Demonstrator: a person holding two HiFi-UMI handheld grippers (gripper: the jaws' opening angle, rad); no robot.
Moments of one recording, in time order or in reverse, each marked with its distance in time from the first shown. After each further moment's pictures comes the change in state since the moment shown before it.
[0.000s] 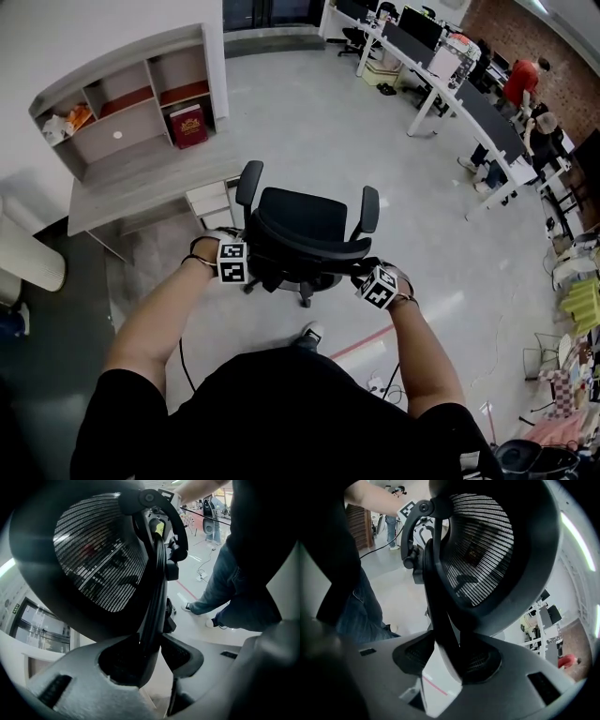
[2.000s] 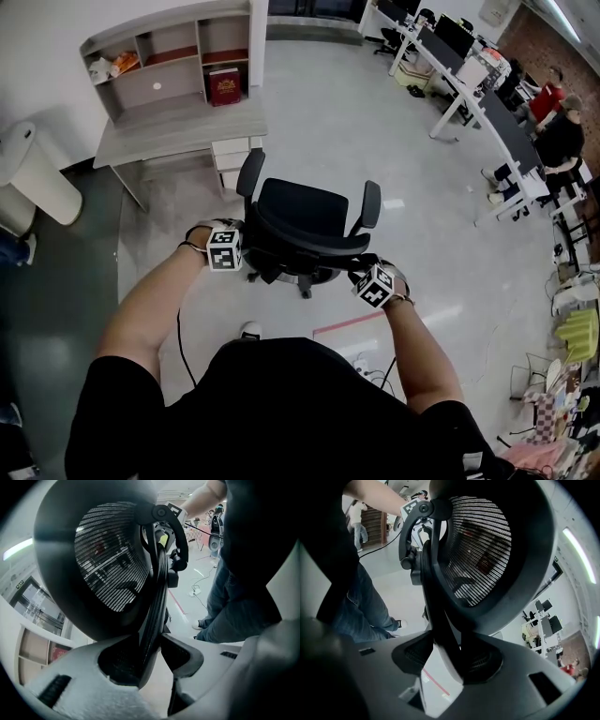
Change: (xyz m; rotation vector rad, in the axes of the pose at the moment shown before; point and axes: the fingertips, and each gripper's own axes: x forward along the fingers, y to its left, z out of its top) left arm -0.079 -0.181 0.042 -0.190 -0.057 -0.030; right arm -0.071 0.130 -0.043 -0.096 -0.063 0.021
